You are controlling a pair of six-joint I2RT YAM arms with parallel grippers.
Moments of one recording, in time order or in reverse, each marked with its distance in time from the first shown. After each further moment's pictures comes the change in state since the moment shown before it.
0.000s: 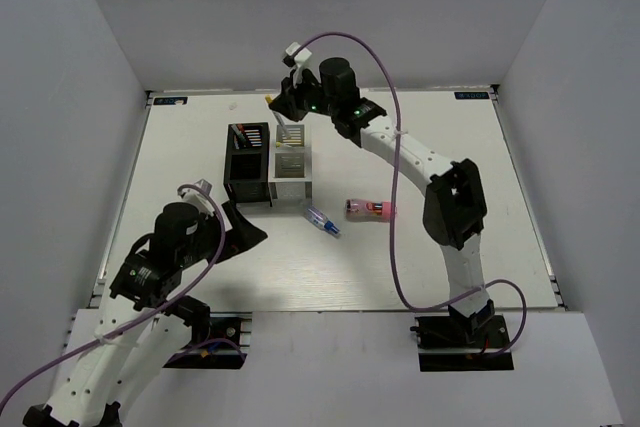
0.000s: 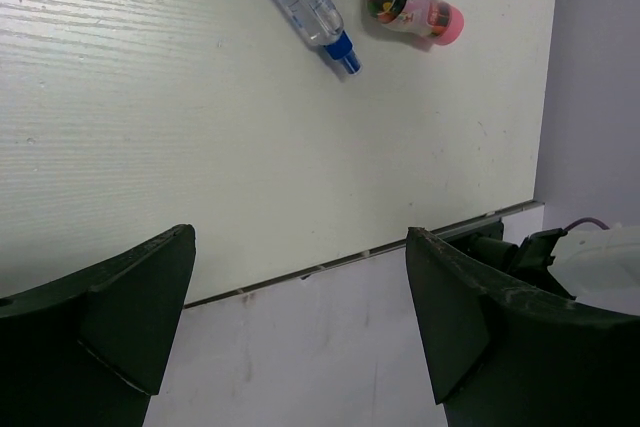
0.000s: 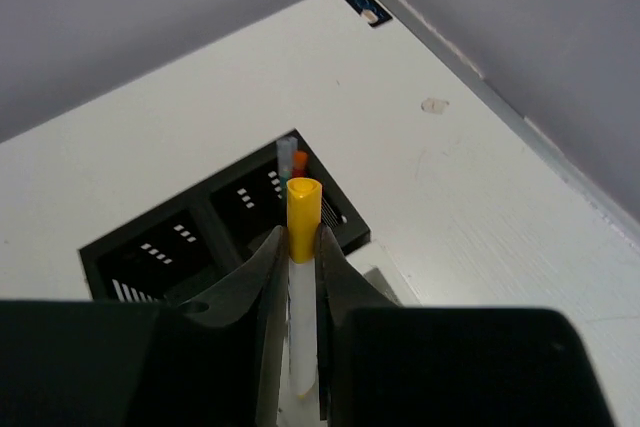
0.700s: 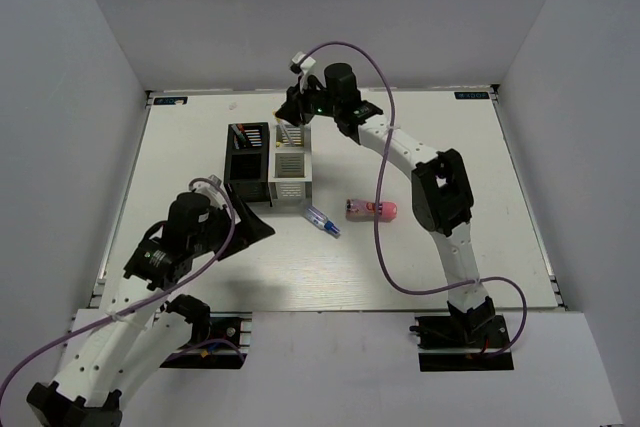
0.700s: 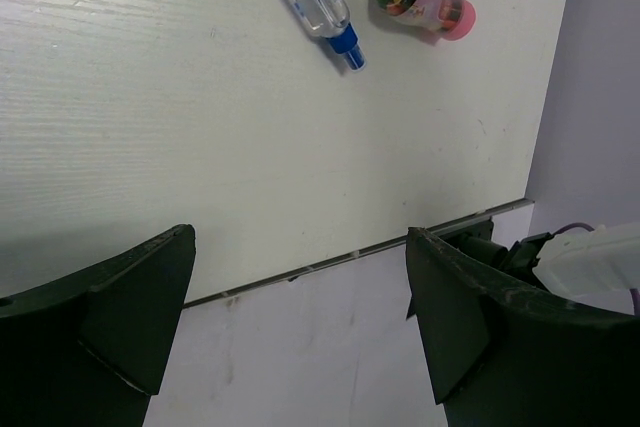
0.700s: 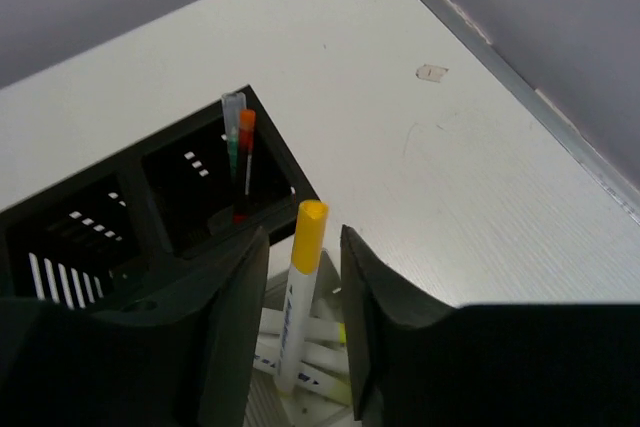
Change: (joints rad) left arm 0.000 0.108 -0.028 0.073 0.038 -0.049; right arm -0.080 0.164 0.045 0.062 -0.121 -0.010
